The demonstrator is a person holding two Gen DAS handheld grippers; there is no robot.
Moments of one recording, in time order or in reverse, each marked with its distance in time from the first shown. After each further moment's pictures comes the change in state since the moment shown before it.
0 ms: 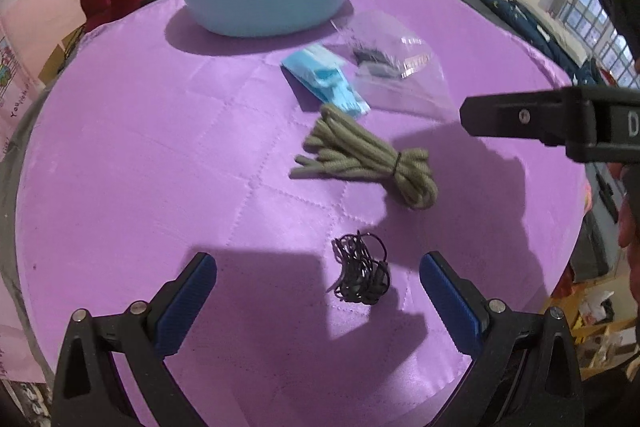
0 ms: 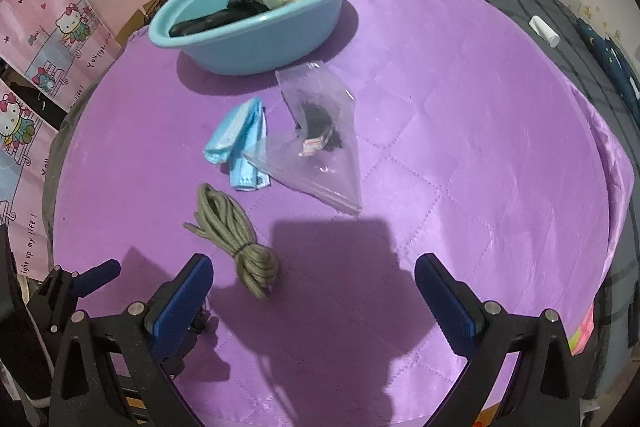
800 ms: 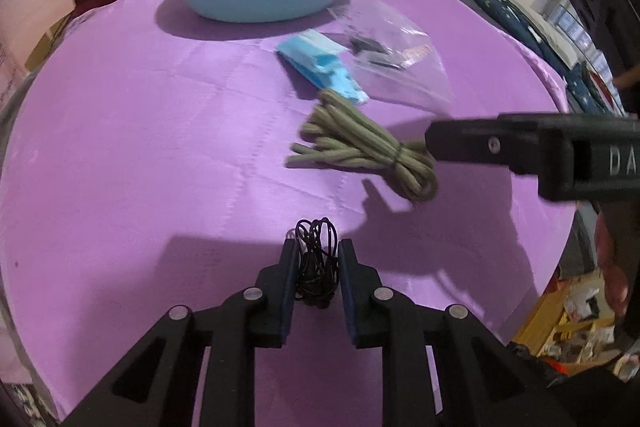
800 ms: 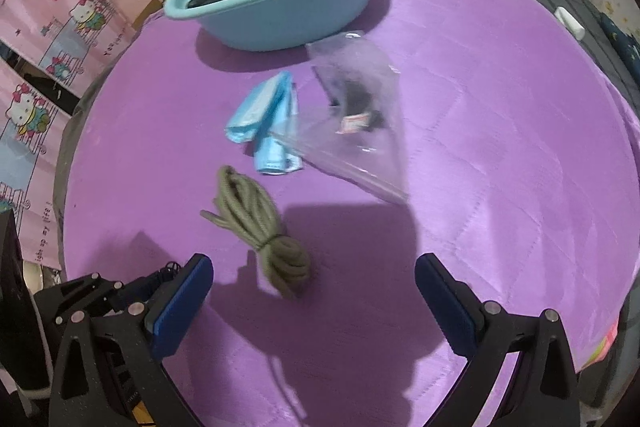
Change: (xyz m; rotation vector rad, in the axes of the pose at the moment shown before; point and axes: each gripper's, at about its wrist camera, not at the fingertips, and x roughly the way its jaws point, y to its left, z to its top) left arm 0.014 0.003 -0.005 0.005 0.037 -0.068; right arm 0.027 0.021 0.000 -0.032 0.043 0.093
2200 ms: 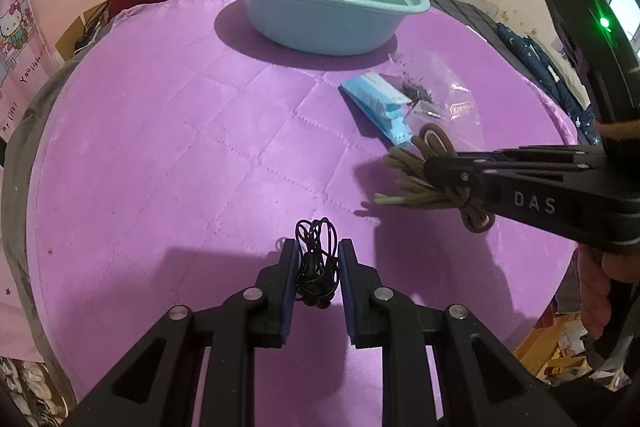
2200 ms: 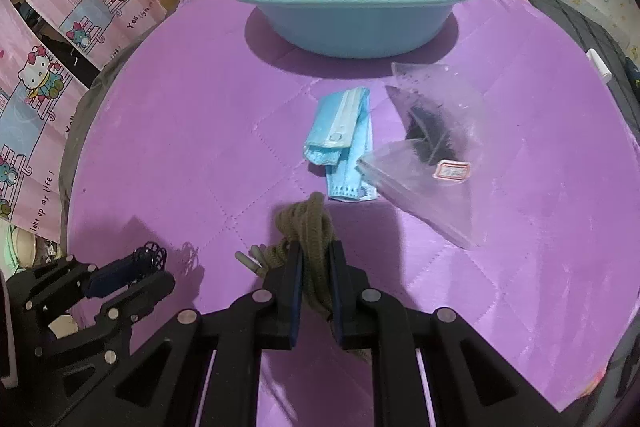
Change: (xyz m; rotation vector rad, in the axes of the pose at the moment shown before) left arm -0.034 0.043 0.002 -0.118 -0.073 0.038; right arm 0.019 0.053 0.014 -0.125 -0.008 -0.011
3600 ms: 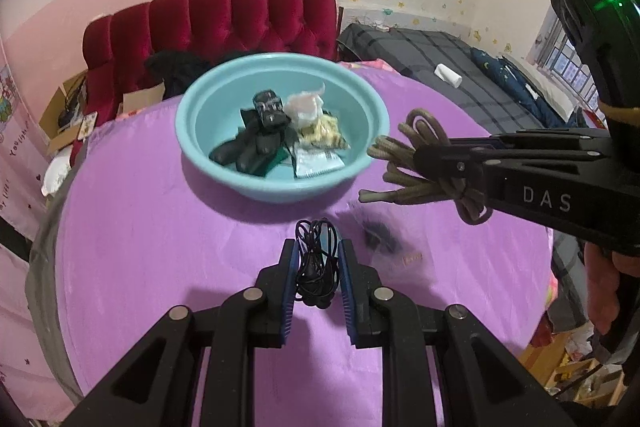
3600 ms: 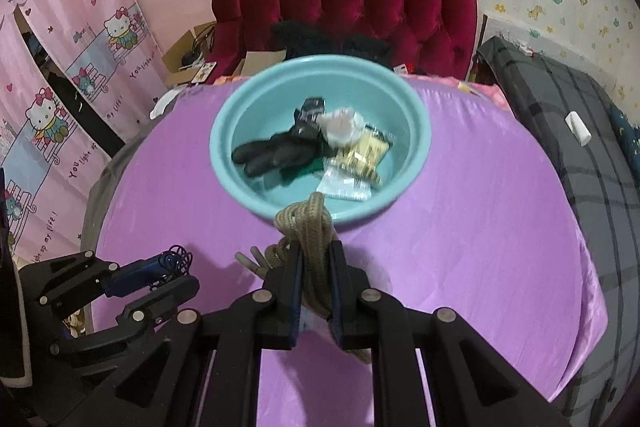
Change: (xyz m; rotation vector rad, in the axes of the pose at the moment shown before) left arm -0.051 -0.040 0.134 0.103 -0.130 -0.033; right arm -0.109 -0.033 0.114 -0.039 -0.177 -0.036
